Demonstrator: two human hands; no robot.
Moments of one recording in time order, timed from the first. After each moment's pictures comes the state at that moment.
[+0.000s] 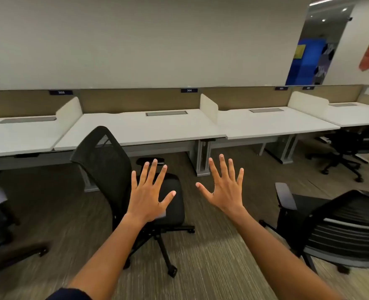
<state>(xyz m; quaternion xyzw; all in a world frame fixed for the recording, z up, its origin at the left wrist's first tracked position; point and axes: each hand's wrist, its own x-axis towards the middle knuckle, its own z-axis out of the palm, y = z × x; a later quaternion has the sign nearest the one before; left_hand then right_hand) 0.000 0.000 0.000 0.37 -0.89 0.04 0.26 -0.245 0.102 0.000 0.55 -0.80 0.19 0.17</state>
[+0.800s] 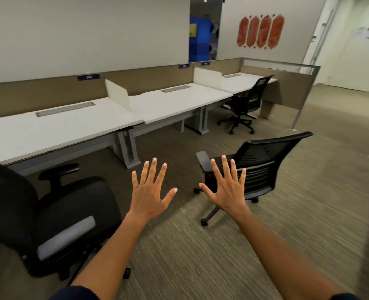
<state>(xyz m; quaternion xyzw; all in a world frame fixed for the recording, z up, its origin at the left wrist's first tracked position) -0.186 0.099 -0.030 0.17 -0.96 -0.06 0.21 -0.359 0.311 -0.044 0.34 -0.92 0.13 0.17</state>
